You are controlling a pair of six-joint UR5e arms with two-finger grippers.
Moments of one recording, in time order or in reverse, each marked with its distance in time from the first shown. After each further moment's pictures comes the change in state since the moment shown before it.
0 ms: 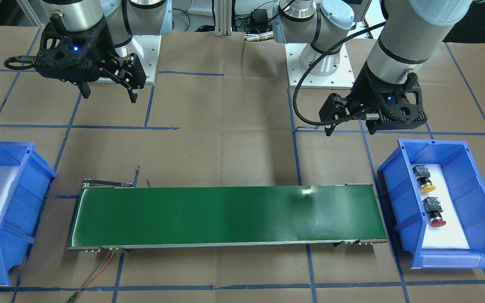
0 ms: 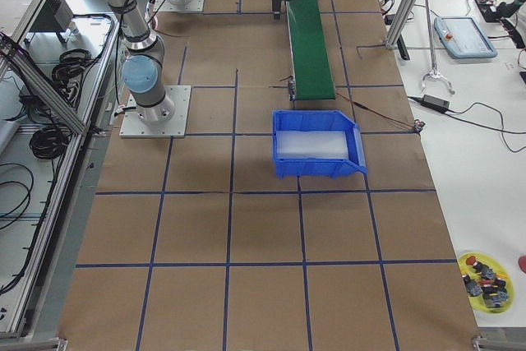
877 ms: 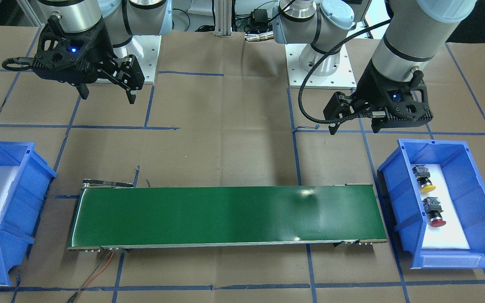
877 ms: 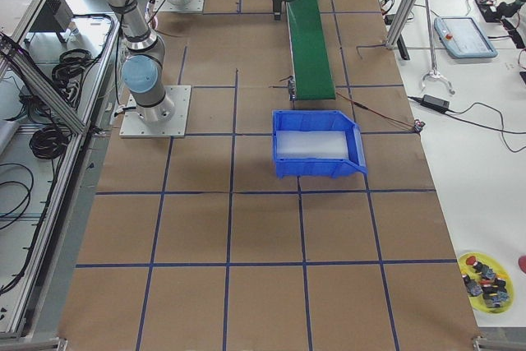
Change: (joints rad) left arm 0.035 0.012 -0.013 0.000 -0.002 0.026; right arm -0.007 0.000 -0.001 0.001 -0.002 -0.004
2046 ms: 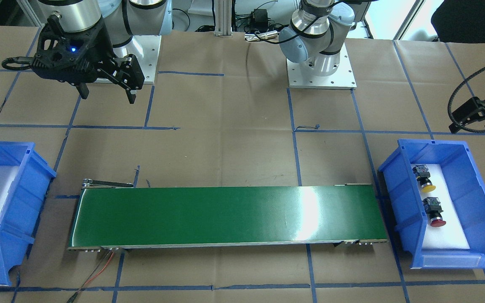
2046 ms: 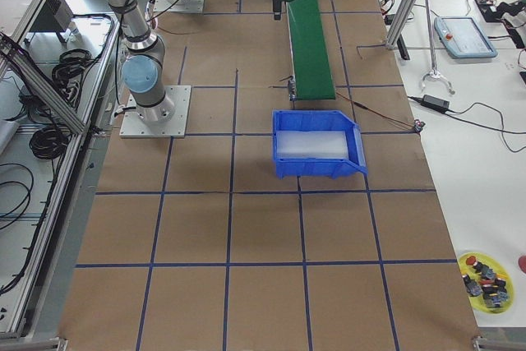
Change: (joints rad) left arm 0.562 -0.014 -0.093 0.089 0.001 0.591; right arm 0.001 -0.001 0.000 -0.001 0.002 0.002
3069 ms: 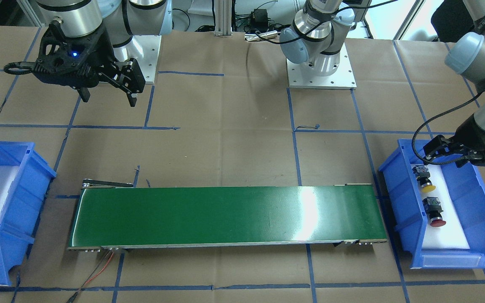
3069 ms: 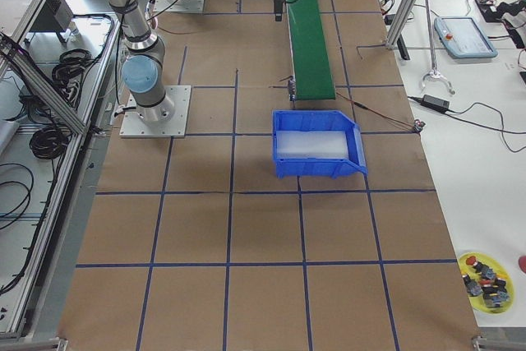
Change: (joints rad) left arm 0.010 -0.131 -0.222 0.388 -0.047 0.127; right arm 0.001 0.012 0.001 -0.009 0.000 0.002
